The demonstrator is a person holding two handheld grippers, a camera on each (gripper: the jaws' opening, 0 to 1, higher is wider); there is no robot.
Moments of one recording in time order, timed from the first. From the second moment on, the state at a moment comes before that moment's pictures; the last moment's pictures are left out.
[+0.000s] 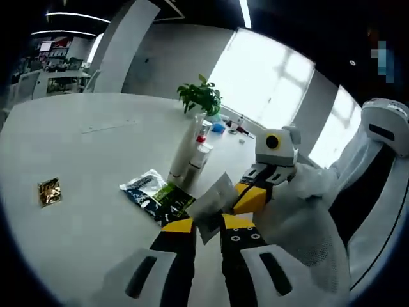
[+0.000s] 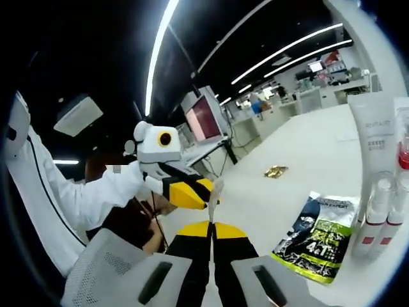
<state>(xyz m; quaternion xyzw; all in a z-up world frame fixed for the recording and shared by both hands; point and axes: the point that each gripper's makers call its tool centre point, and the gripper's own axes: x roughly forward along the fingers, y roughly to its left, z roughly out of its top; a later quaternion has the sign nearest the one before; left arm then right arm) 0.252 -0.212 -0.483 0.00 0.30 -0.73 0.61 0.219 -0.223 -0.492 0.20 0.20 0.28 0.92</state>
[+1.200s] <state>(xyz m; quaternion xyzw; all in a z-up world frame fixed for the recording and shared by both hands) 0.271 -0.213 -0.543 0.13 0.32 -0.62 0.71 0.234 -0.219 -0.550 0.17 0.31 0.20 0.91</state>
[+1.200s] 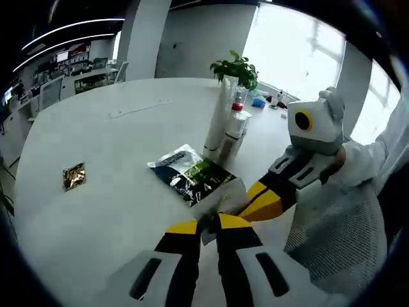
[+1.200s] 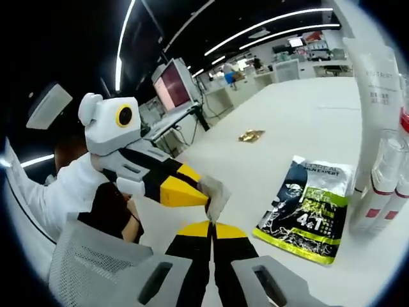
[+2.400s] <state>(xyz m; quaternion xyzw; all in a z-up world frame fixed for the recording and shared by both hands) 0.290 -0.197 -0.590 0.25 0.33 -0.56 0.72 0.276 -0.209 -0.589 0.13 0.35 0.20 0.91</state>
